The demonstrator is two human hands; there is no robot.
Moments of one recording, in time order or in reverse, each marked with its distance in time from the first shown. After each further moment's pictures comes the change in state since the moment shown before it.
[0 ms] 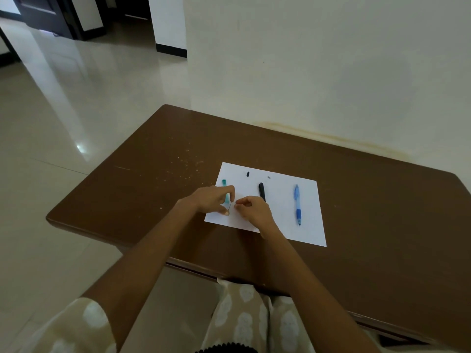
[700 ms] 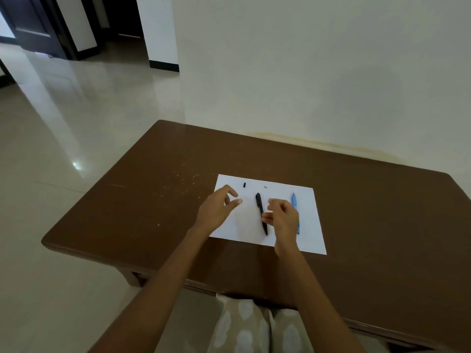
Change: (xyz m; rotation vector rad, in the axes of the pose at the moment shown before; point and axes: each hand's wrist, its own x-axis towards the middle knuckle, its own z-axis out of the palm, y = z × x) left_hand -0.009 0.037 0.008 -0.459 0.528 -0.121; right_hand -0.023 0.013 -0.037 0.730 0.526 0.158
